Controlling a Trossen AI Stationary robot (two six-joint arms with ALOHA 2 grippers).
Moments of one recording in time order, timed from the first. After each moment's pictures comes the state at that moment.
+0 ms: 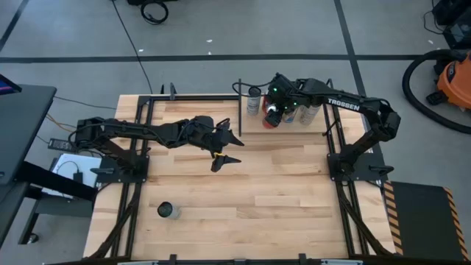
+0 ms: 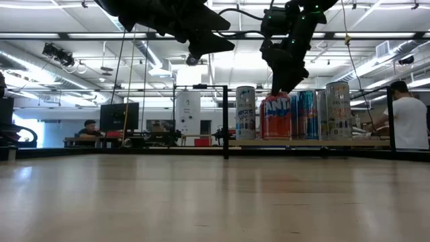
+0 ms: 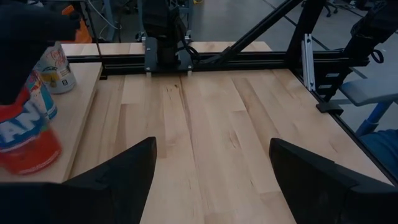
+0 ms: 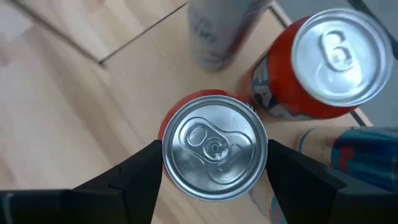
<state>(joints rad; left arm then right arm) 0.11 1.49 0.98 0.16 0.27 0.05 -0.53 1.52 1.32 -0.93 0.05 0.09</state>
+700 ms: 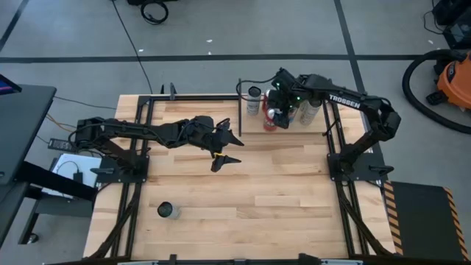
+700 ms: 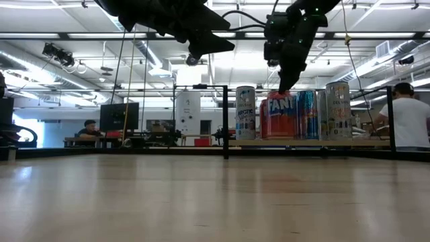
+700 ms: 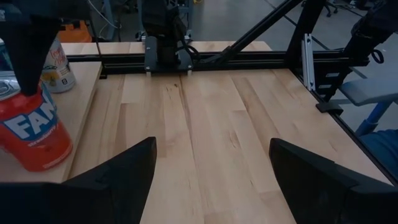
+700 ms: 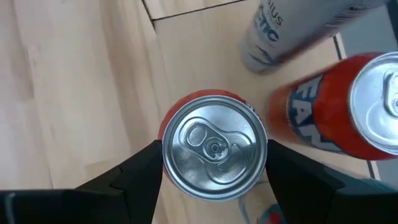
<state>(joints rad) 0.11 1.49 0.98 0.16 0.27 0.05 -0.61 1.52 1.34 -0.96 -0.14 -0.33</state>
